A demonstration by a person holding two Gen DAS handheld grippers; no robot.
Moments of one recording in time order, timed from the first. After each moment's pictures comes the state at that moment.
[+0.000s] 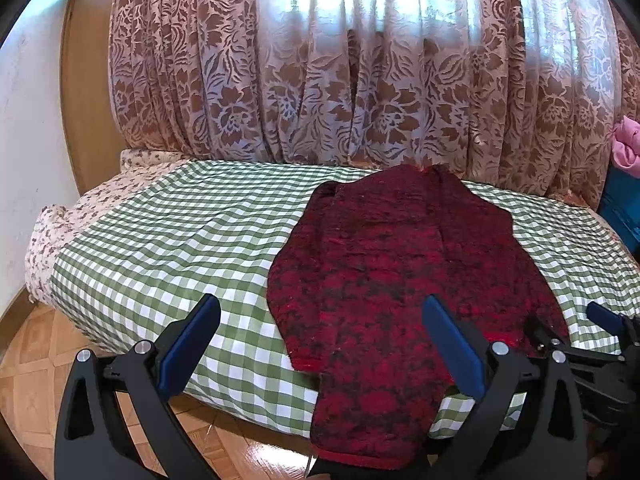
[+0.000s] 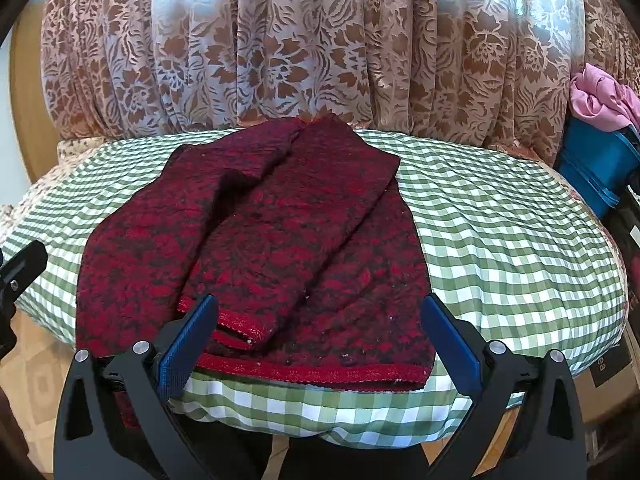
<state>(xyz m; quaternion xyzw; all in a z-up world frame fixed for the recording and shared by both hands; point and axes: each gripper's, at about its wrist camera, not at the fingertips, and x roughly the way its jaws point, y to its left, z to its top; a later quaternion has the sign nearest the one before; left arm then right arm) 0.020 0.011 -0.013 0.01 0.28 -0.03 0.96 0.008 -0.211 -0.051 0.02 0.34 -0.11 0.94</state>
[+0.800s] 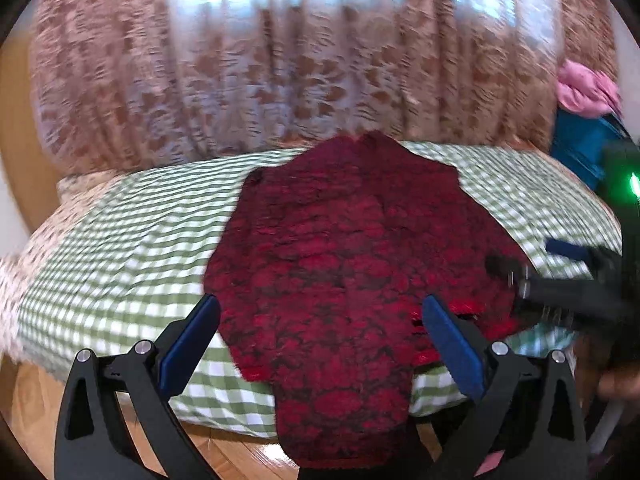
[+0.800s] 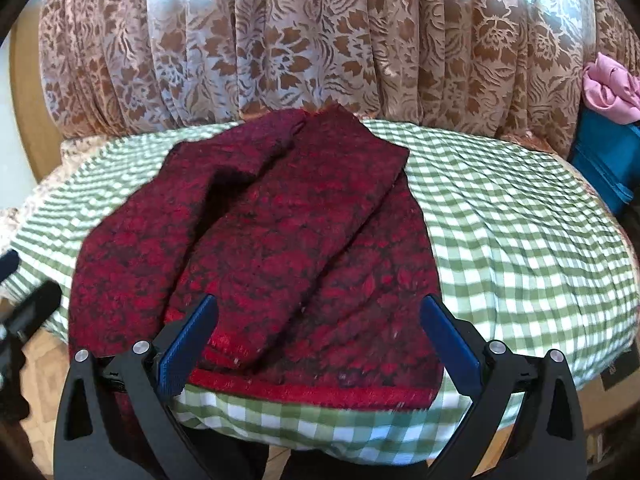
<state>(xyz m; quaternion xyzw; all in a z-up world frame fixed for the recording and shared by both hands) 0.040 -0.025 -0.021 0.09 0.32 -0.16 0.93 0.030 -0.229 -0.054 0.04 0.35 -0.08 0.93</state>
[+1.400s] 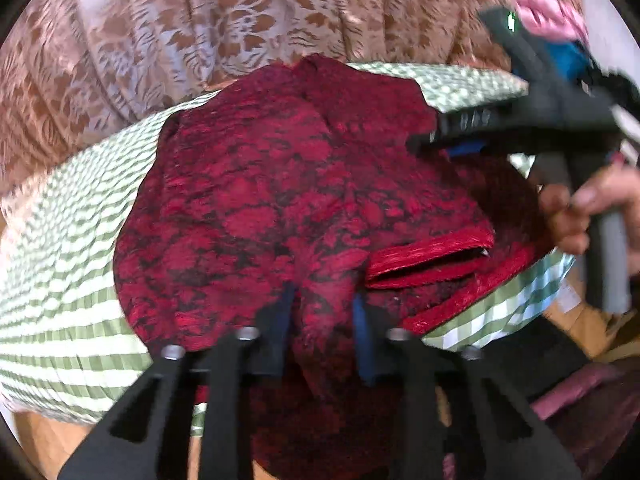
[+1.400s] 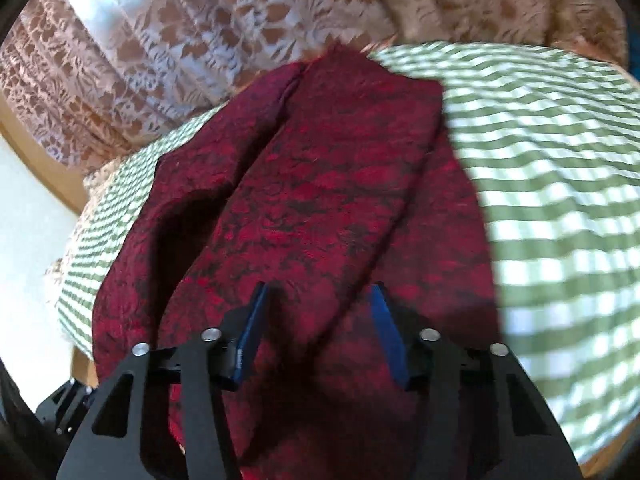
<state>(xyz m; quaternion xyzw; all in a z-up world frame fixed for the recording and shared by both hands) 0.079 -0.047 -0.065 0.12 0.41 -0.24 0.87 0.140 -0.287 -0.093 0.18 0.45 0.01 0.88</state>
